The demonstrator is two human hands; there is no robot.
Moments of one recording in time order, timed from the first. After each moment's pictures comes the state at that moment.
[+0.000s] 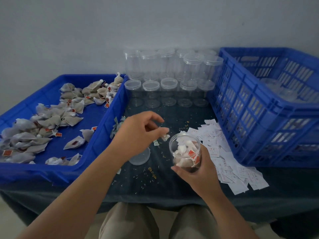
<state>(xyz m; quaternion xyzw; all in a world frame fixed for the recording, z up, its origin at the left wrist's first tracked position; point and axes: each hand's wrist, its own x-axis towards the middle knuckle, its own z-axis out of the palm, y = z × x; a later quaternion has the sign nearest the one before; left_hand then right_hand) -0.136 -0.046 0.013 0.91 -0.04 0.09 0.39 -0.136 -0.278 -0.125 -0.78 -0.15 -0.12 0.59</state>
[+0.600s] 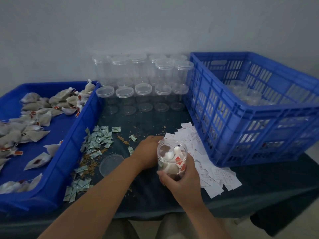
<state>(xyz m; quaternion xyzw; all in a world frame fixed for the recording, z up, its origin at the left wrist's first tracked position) -0.035 -0.126 -0.100 0.97 -0.17 -0.01 0.16 -0.137 -0.292 -0.138 -0.77 -0.06 -0.18 0.61</state>
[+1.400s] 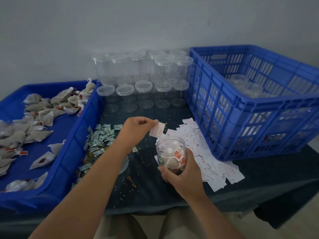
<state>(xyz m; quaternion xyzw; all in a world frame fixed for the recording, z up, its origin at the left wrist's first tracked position) -0.045 -0.090 -0.034 0.85 0.04 0.04 0.53 -0.134 -0.291 -0.136 -0.78 -0.07 -0.16 0.60</state>
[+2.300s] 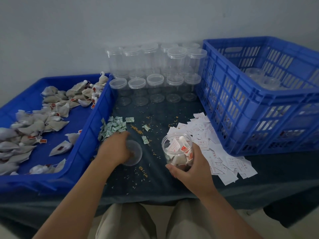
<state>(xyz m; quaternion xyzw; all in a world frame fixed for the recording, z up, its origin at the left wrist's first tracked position) -0.105 -0.008 -0.069 0.99 0.10 -0.05 0.10 -0.141 -0.290 -0.136 -0.80 -0.13 -0.13 0.57</state>
